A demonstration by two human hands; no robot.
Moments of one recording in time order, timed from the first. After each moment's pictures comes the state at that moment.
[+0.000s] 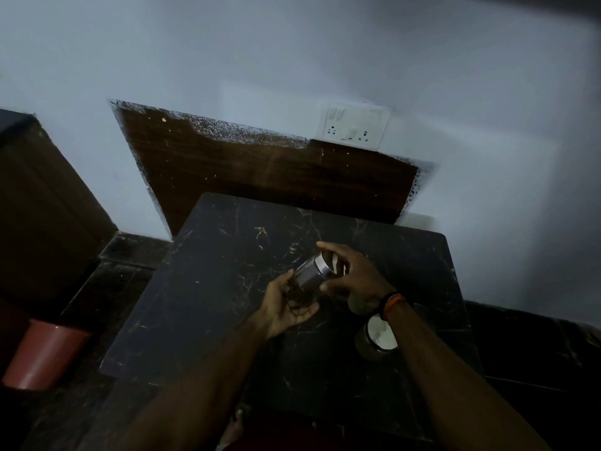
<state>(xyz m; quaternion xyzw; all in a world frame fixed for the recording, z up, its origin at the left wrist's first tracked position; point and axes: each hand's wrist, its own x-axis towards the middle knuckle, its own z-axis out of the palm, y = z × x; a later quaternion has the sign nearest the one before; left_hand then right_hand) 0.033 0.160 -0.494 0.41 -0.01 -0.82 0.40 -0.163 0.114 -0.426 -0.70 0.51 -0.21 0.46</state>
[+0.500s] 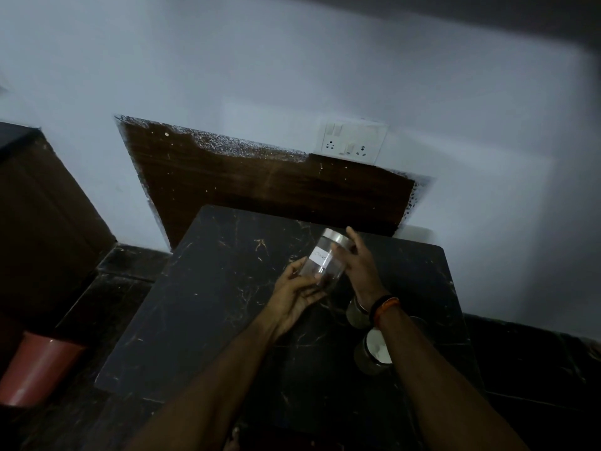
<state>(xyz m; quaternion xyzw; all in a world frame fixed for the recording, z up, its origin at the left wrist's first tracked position) 0.017 0.149 -0.445 0.32 -0.18 -0.78 0.51 -0.147 0.095 -0.419 -0.47 0.54 -0.43 0.55</state>
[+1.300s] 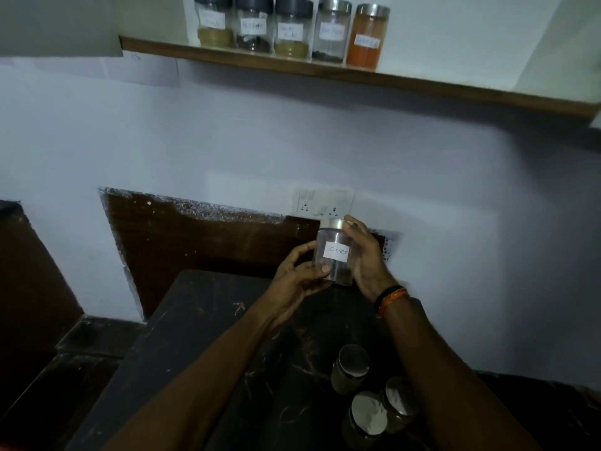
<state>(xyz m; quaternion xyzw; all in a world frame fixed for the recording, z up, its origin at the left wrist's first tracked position) -0.002 0.081 -0.323 0.29 -0.41 -0.70 0.50 -0.172 0.038 -0.294 -0.44 0.40 -0.58 0.55</state>
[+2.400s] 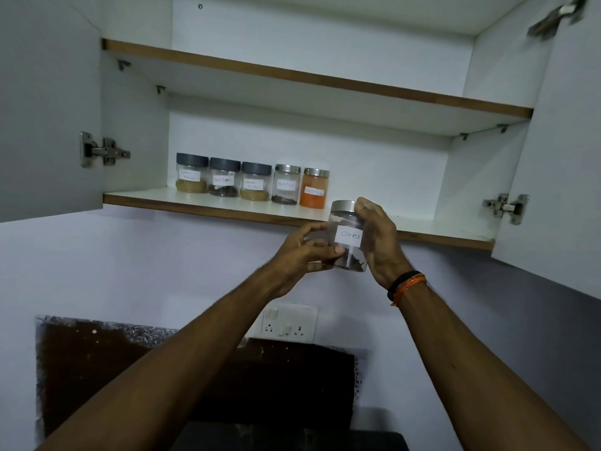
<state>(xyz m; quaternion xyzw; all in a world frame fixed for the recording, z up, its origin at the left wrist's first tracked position) -0.054 -0.010 -0.059 0.20 -0.66 -0.52 0.50 -0.224 0.002 -0.024 -0.56 0.31 -0.68 0.37</state>
